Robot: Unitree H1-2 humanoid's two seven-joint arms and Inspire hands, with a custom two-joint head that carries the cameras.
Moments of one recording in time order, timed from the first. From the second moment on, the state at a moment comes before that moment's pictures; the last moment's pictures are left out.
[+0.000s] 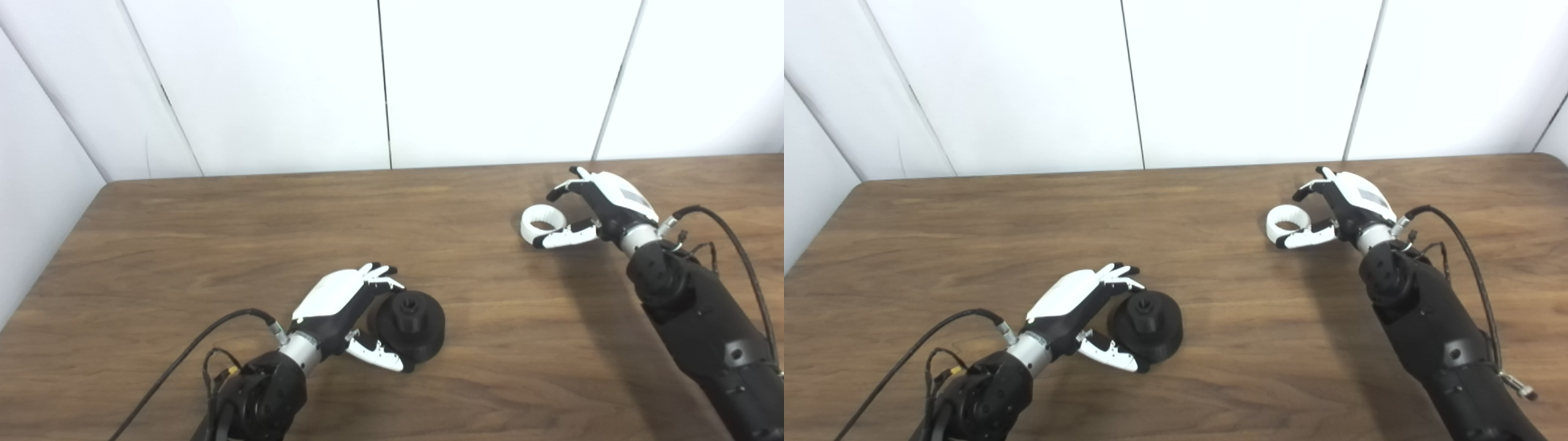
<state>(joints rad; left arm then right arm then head) -0.16 0.27 -0.34 -0.24 0.73 0.26 -0.38 -0.57 -0.40 0.26 0.32 -0.62 0.26 0.12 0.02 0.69</state>
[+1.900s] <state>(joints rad) -0.16 0.26 -0.34 -0.24 0.73 0.27 -0.39 -0.57 -0.39 0.28 0.35 -0.61 0.20 0.11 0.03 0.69</state>
